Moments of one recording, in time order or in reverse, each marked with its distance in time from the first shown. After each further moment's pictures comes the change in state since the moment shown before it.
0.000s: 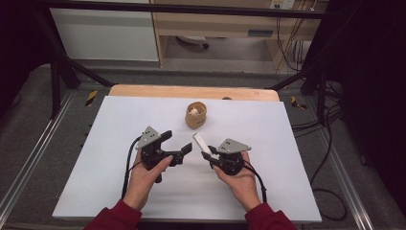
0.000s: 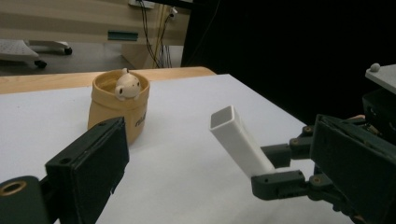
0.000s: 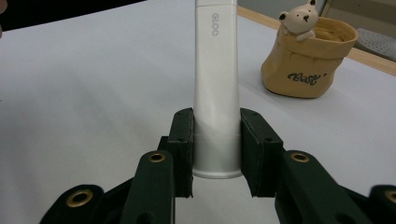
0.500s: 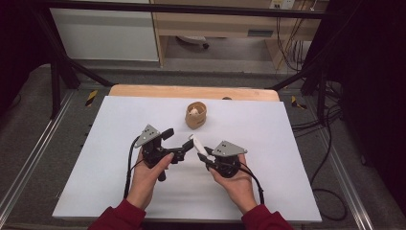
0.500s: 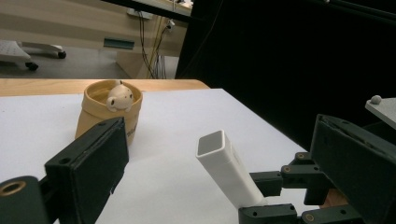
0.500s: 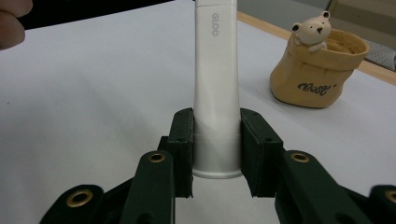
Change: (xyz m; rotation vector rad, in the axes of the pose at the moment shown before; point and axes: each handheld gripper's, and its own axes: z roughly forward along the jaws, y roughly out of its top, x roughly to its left) left arm -0.001 0.003 0.003 -0.056 -0.022 -0.063; right arm 0.013 0.003 0.002 -0.018 -0.003 -0.025
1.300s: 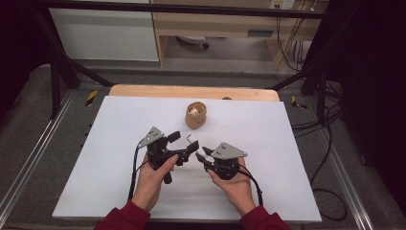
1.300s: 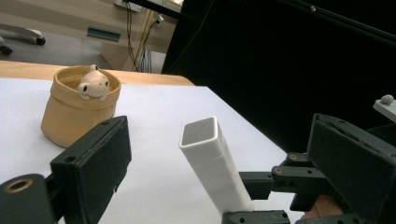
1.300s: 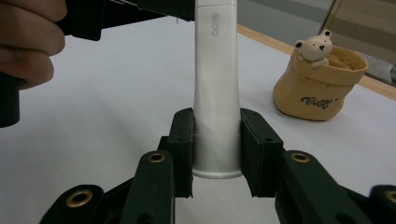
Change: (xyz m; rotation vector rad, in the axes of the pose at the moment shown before) left arm -0.005 -0.009 0.009 0.001 -0.052 -0.074; right arm 0.008 0.003 -0.004 -0.046 -0.002 -0.017
